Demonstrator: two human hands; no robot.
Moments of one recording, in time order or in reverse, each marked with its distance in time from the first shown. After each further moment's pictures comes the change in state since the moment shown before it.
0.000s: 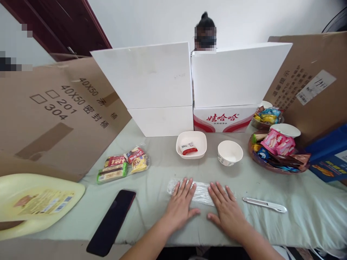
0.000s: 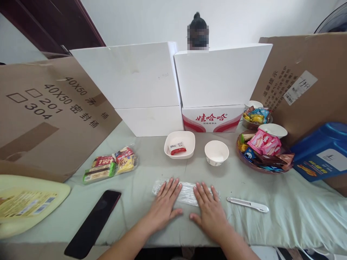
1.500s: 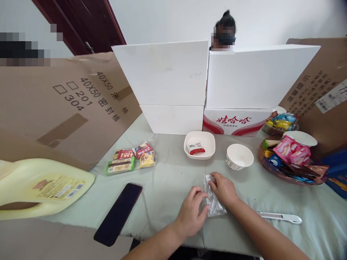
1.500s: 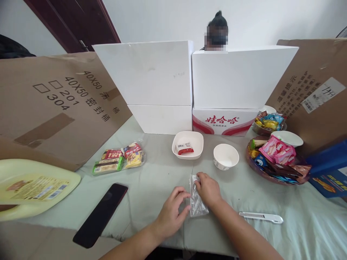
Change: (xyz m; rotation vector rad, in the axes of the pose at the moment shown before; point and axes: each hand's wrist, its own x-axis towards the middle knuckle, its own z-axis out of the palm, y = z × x) left_hand 0.009 0.043 -0.033 -0.812 0.204 -0.182; right_hand 0.089 0.011 -0.010 0.330 -0.175 0.425
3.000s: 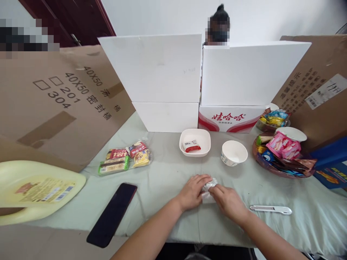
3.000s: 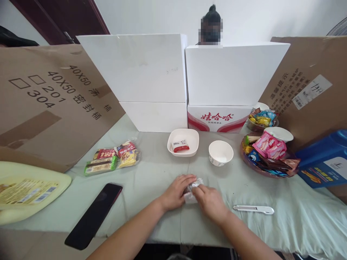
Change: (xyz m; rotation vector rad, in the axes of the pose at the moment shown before) left_hand 0.049 -0.042 0.006 0.192 -0.213 0.275; right_hand -0.050 0.017 -0.015 -0.127 0.055 -0.485
